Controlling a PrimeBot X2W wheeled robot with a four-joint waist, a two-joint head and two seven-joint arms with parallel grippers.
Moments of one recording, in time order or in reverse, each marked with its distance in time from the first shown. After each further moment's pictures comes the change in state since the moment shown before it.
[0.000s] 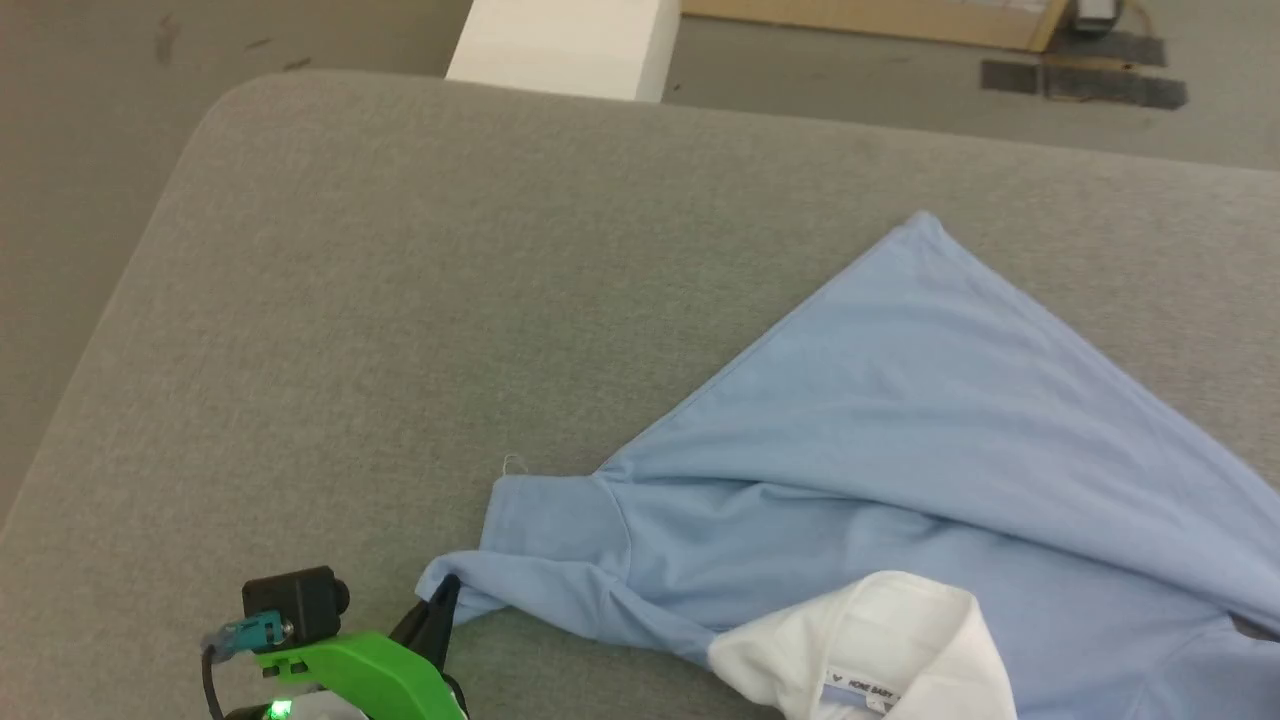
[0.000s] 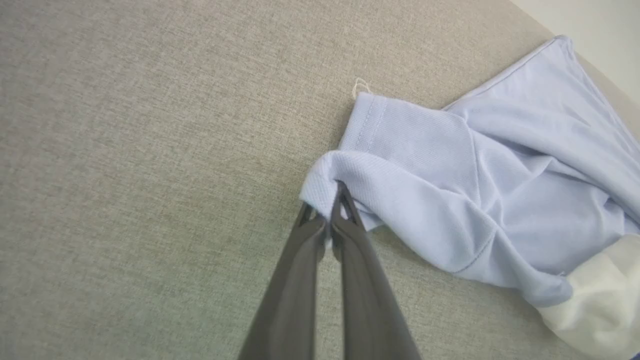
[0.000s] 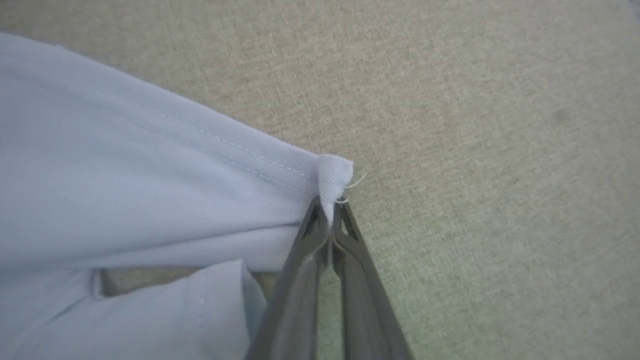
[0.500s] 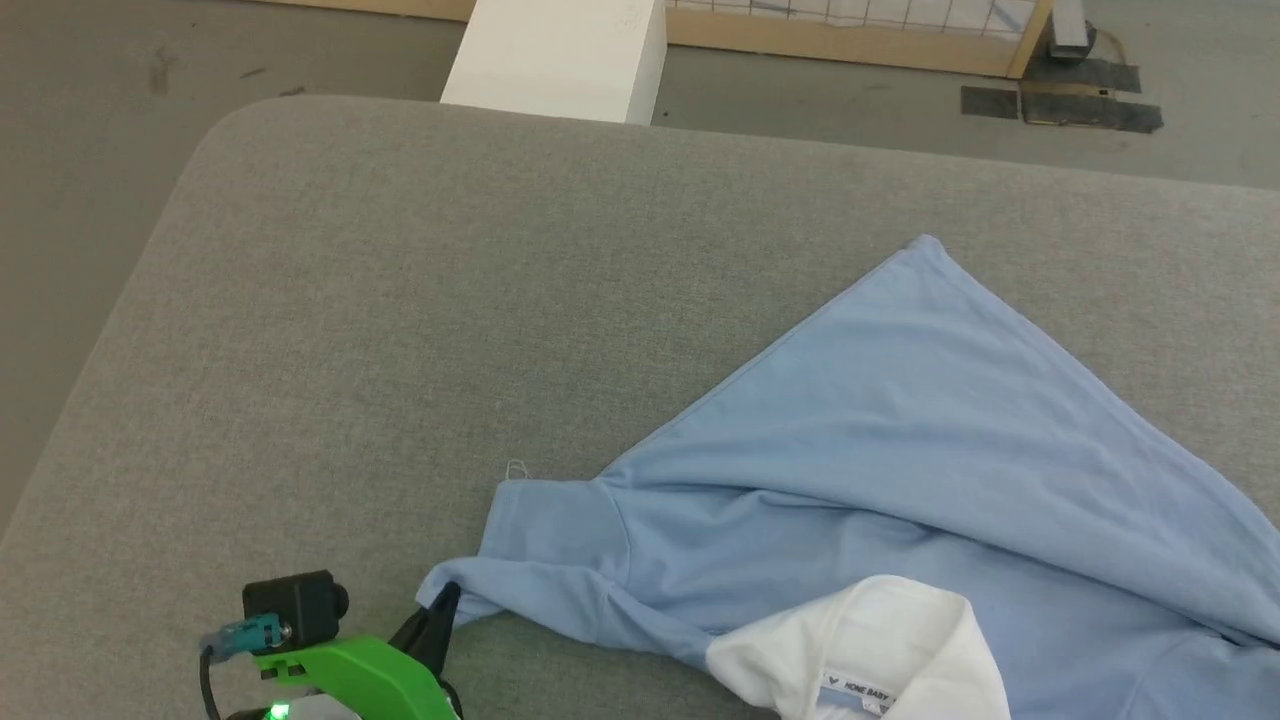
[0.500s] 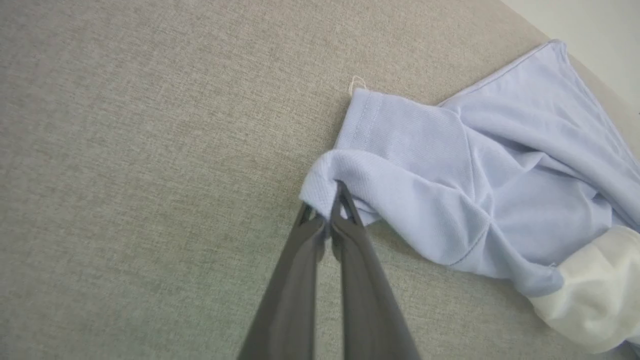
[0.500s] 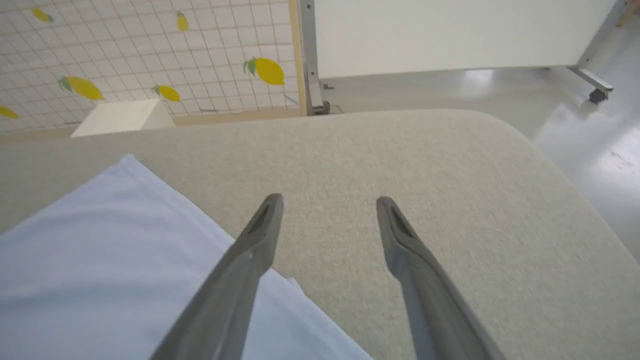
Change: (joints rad) left arm 0.002 0.013 -0.002 0.016 -0.020 -0.020 0.004; right arm -0.025 -0.099 0.243 -0.156 0.109 -0.001 -0.258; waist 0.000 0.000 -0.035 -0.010
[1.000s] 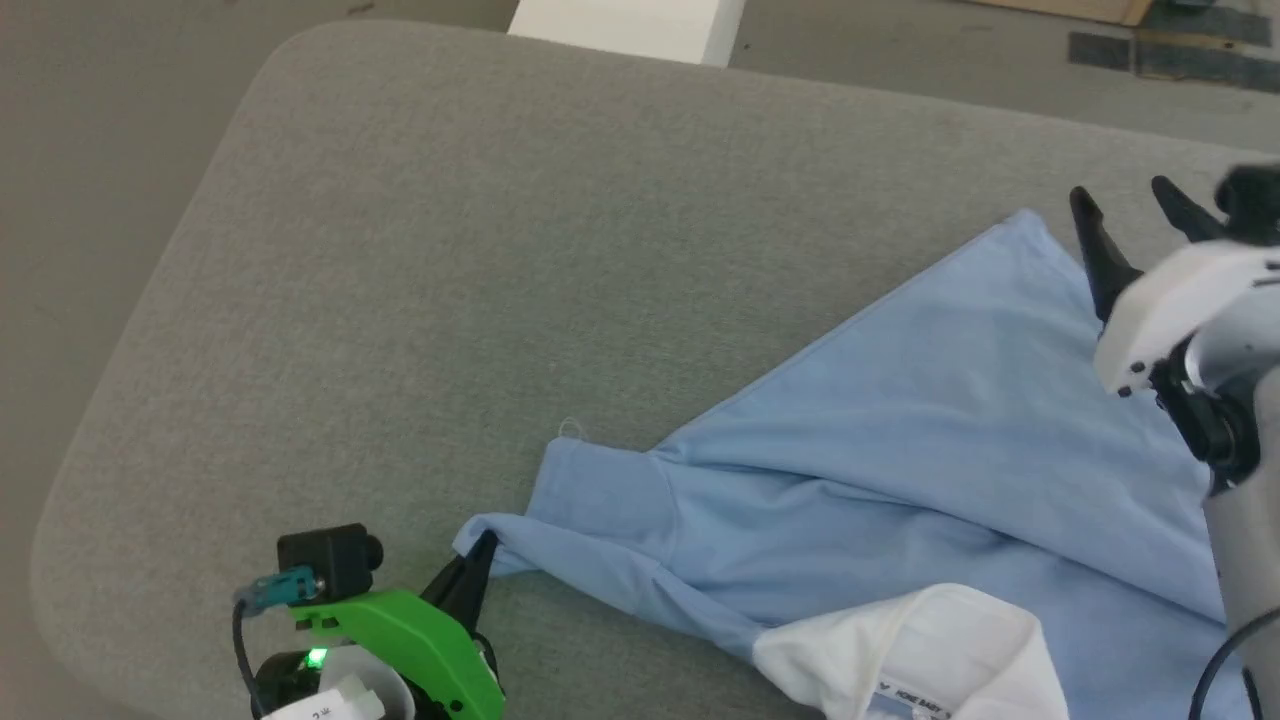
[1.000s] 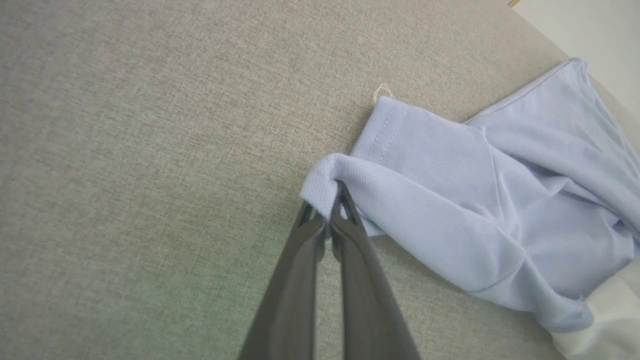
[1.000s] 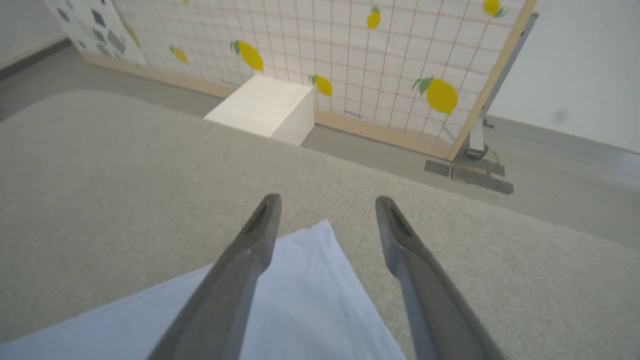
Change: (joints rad) left arm -0.099 -0.025 -0.036 0.064 -0.015 -0.037 -0.038; right arm -0.499 -0.115 0.489 0.366 0.026 0.000 -0.072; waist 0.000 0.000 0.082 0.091
